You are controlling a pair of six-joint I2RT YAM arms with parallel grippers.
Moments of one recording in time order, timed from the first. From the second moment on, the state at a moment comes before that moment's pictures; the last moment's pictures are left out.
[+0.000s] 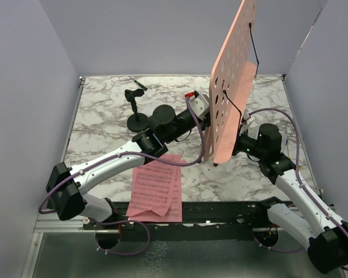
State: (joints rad) left arm -0.95 1.40 1.20 0.41 0.07 0.17; right arm 0.30 0.87 0.58 -0.02 -0.55 0.19
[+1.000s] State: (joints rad) left arm -0.98 1.43 1.27 0.33 0.00 0.23; right arm 0.31 0.82 0.63 -0.17 -0.42 0.24
